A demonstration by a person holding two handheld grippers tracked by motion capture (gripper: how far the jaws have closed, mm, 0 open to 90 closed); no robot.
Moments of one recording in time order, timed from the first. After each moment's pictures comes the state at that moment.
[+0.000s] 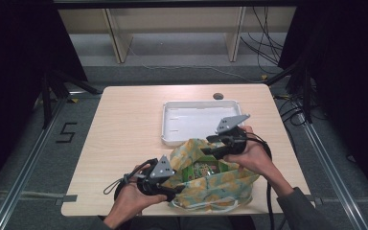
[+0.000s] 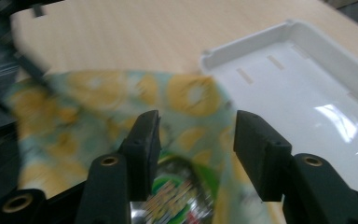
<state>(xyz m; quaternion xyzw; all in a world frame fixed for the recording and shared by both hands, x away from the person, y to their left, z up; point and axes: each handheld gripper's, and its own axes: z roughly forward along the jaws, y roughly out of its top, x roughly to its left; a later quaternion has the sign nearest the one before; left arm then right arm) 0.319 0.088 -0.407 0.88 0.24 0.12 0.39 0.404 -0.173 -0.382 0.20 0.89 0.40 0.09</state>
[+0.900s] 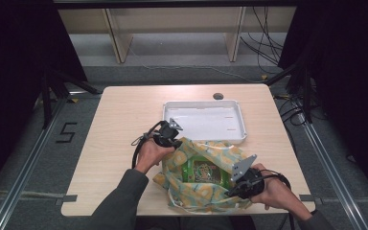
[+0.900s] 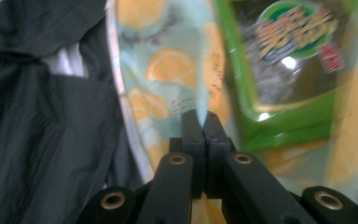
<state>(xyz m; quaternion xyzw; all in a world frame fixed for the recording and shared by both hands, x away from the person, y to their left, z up) 0.459 0.071 -0.442 0.88 0.33 0.13 0.31 0.340 -0.218 -0.451 0.13 0.95 0.27 -0.02</state>
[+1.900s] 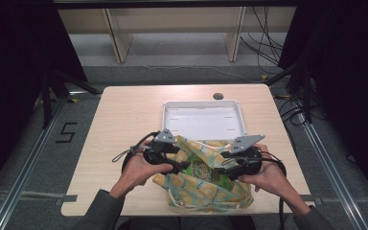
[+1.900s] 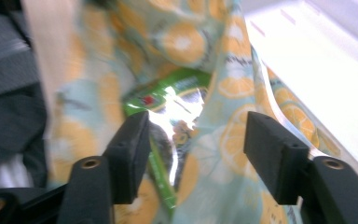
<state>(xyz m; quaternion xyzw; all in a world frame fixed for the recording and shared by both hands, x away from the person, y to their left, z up) 0.372 0.076 -0.398 0.87 0.27 0.04 0.42 0.369 -0.203 -0.407 0.23 0.90 0.37 0.10</state>
